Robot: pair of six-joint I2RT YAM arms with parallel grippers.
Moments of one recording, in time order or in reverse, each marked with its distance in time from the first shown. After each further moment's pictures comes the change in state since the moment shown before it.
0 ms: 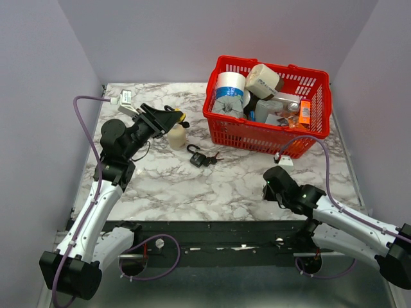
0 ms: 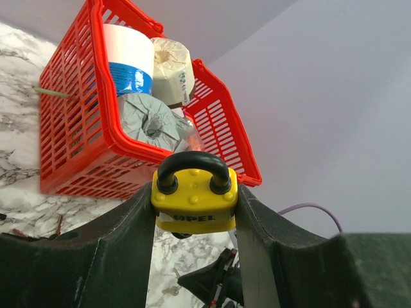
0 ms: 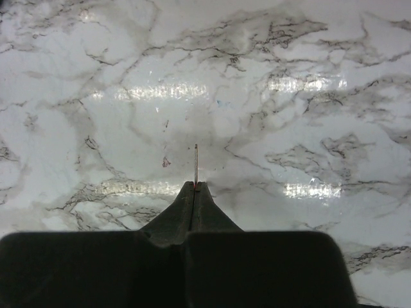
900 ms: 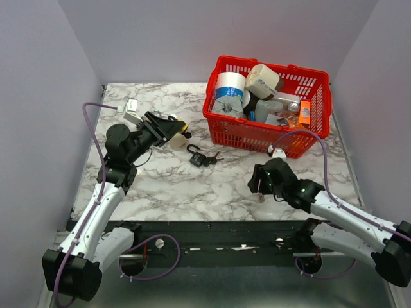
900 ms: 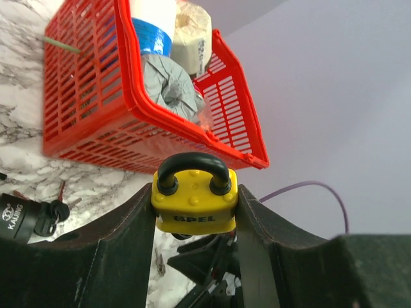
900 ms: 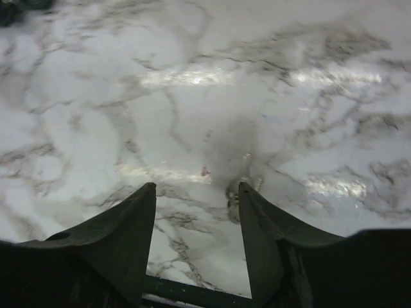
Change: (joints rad) left arm 0.007 -0.004 -0.089 -0.003 0.043 -0.047; right arm -0.047 0.093 0.045 0.090 -0.126 -0.055
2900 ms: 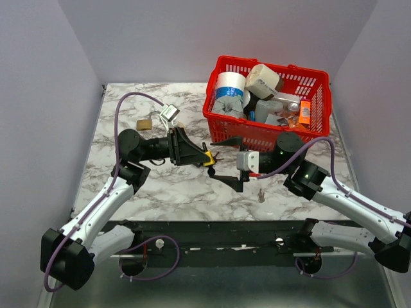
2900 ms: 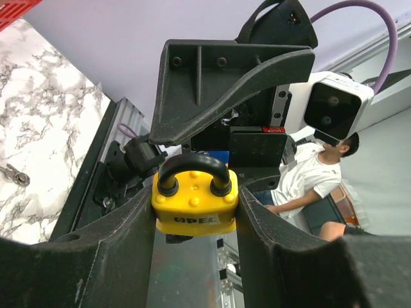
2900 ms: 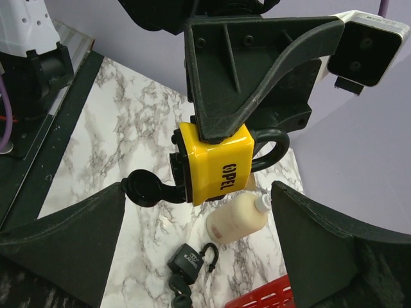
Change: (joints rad) left arm -0.203 0.085 -0.025 0.419 0.634 -0.239; right arm 0.133 0.082 0.425 0.500 -0.944 -1.330
